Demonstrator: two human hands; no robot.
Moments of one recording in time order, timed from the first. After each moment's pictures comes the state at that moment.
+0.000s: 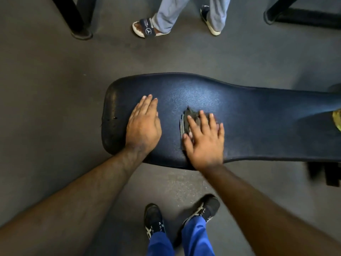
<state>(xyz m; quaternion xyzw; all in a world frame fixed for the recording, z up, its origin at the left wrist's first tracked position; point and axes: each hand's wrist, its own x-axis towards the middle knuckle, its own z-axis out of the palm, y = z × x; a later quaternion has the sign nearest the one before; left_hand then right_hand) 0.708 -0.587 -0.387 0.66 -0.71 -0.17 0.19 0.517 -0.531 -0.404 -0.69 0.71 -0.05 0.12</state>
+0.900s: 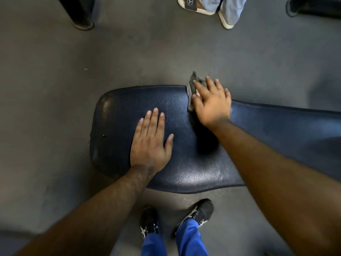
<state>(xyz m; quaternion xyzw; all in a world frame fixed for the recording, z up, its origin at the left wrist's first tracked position) 0.663 -0.599 -0.408 0.67 -0.74 -0.06 0.06 0.472 -0.717 -0.407 -0.70 0.69 -0.04 0.18</state>
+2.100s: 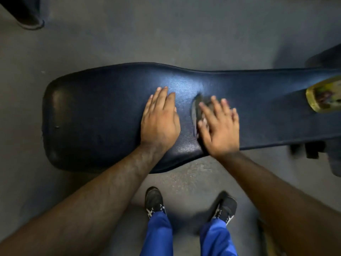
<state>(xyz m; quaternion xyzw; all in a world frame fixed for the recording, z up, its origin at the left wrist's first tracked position) 0.553 -0.599 -0.394 0.60 -0.76 -0.15 0.20 0.372 -0.547 -0.415 -0.67 0.73 -0.09 0.09</state>
